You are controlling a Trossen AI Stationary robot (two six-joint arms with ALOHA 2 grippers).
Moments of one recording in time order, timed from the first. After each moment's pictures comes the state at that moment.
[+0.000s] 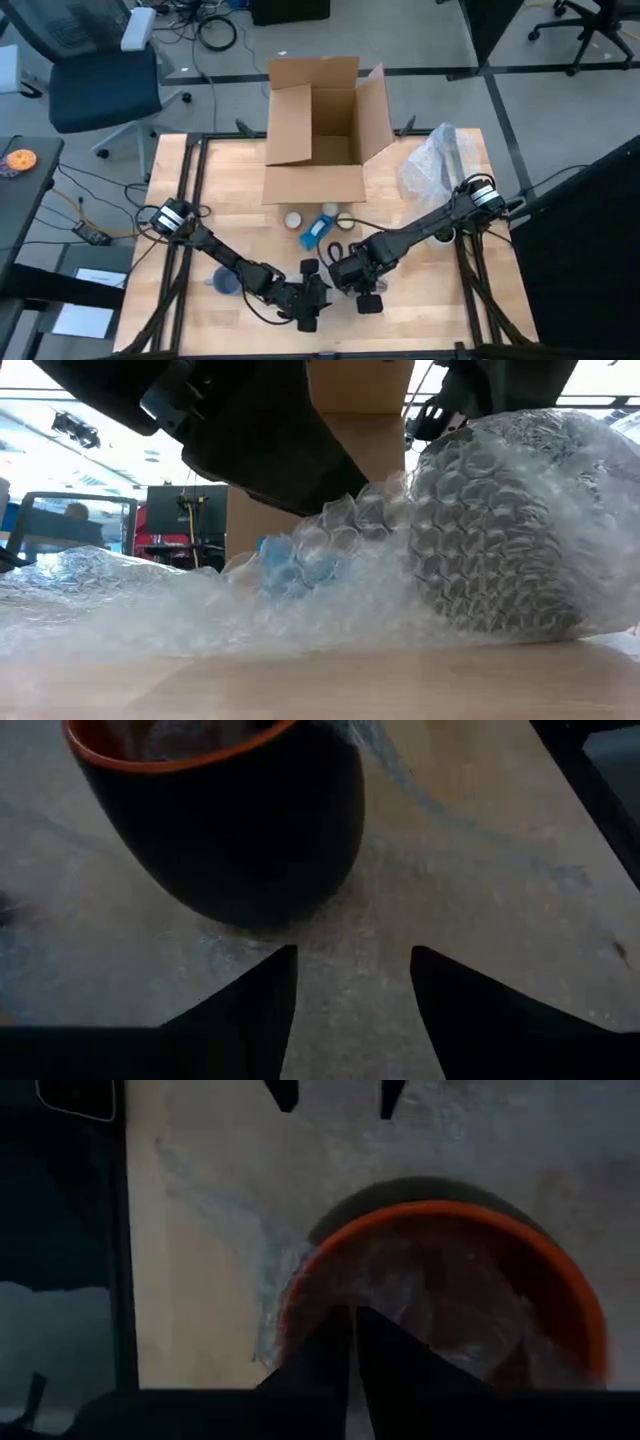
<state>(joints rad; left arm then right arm) -0.56 1.97 1.19 0.08 -0.45 -0.27 0.41 1.91 1.54 -0.94 -0.14 0.34</state>
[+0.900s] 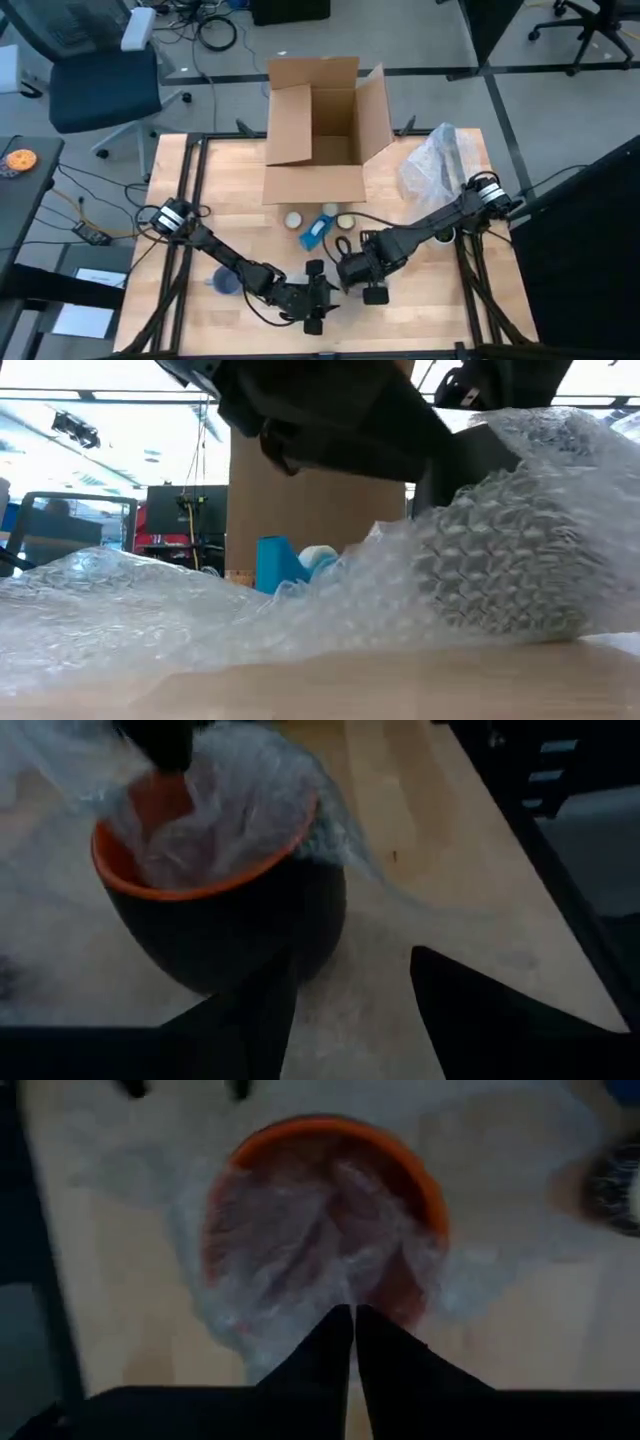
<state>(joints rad) -0.55 1.97 1.23 0.20 -0.47 -0.24 0.45 1.87 1.63 -1.18 0.08 0.44</state>
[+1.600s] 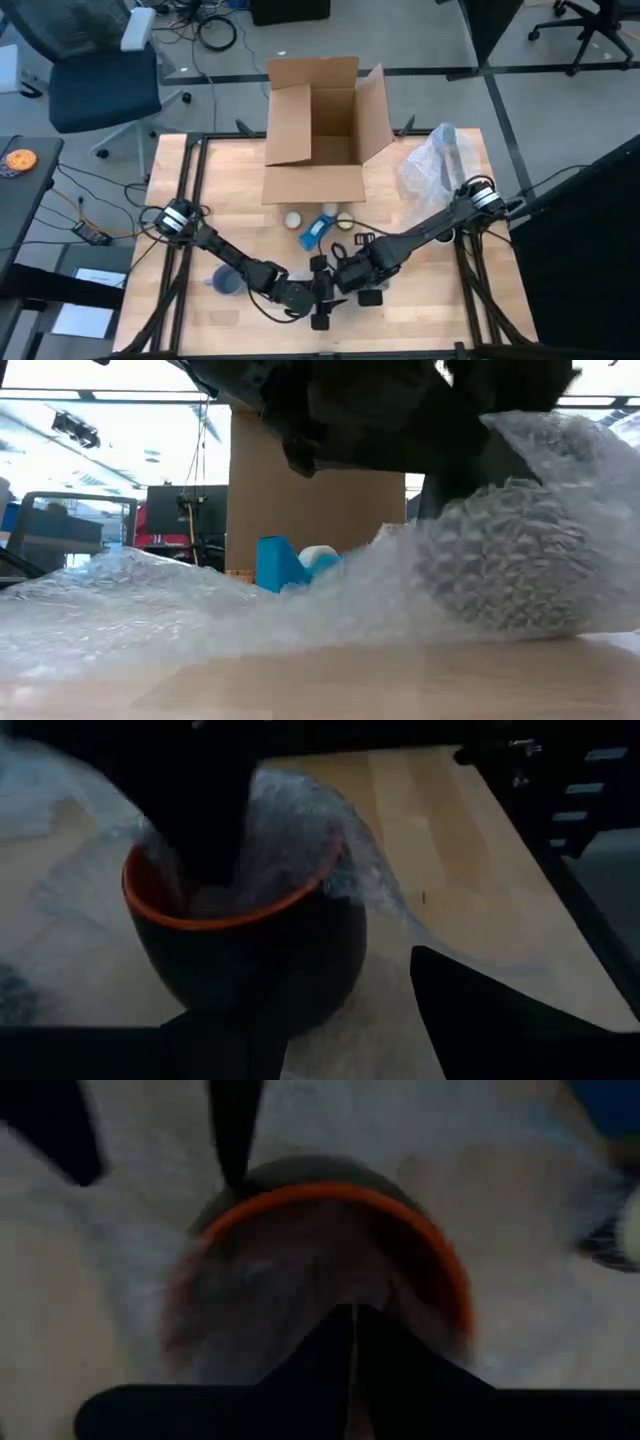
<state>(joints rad) -0.52 2.00 1.23 0.29 -0.51 -0.21 0.47 1.89 1.65 -1.13 0.13 0.42</state>
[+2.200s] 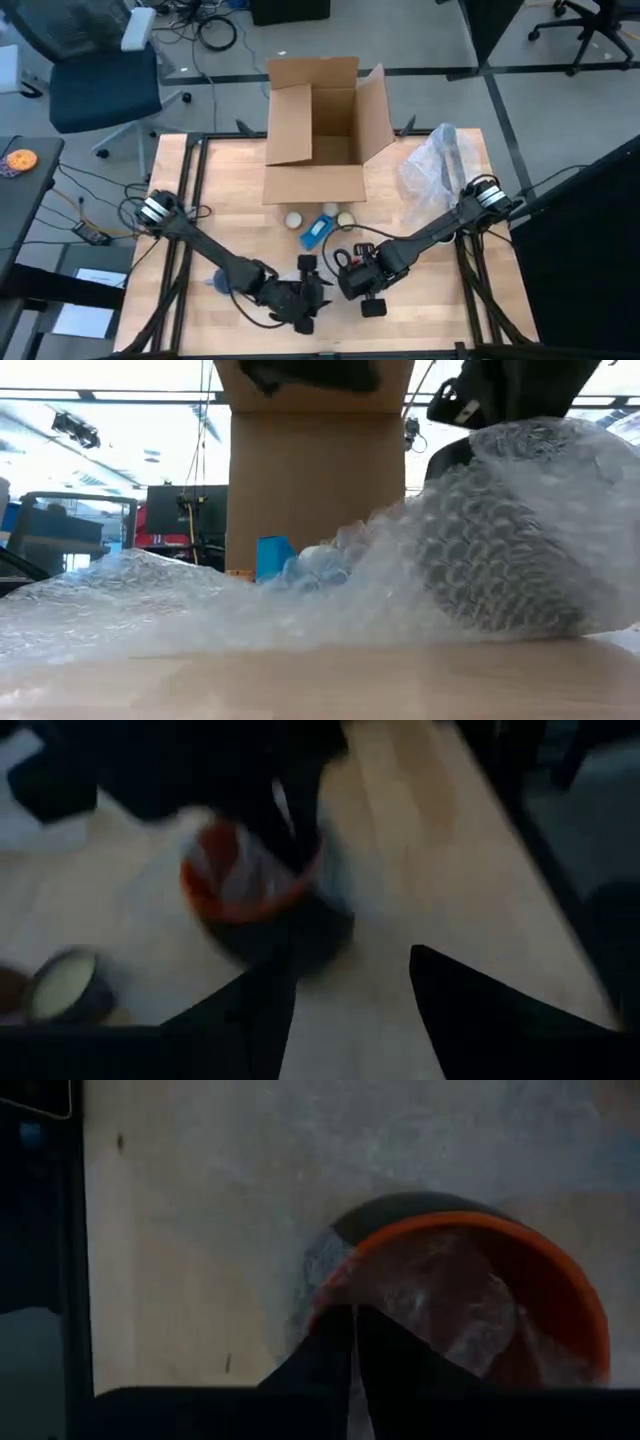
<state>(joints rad) -0.61 1.83 1.32 -0.27 -0.53 -0.23 0.48 1.88 1.50 -0.94 0.03 0.41</state>
